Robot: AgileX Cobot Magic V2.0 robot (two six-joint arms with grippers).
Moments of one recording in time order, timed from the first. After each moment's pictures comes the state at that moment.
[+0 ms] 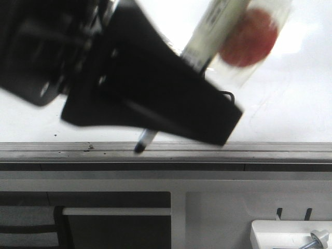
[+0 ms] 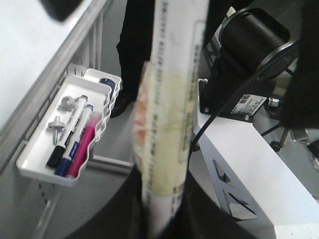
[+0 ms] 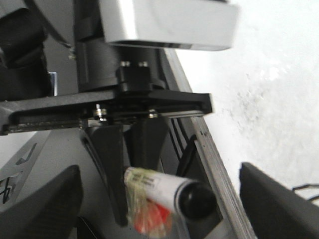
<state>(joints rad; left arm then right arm) -0.76 1.31 -0.73 -1.46 0.74 1.59 0.46 0.85 -0.74 0.94 0.74 -1.30</state>
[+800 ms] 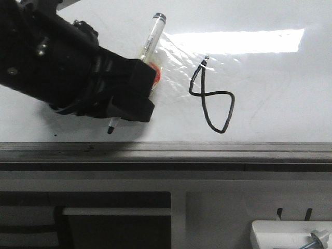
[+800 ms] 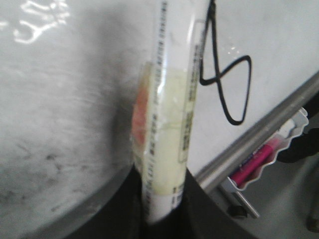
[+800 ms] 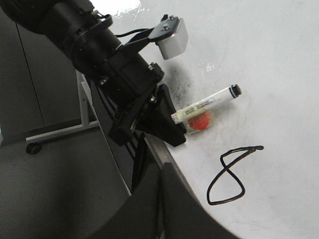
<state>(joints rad) -0.75 1.41 -0.73 -1.81 0.11 1.58 0.46 0.68 -0.74 0.66 0.65 -0.93</state>
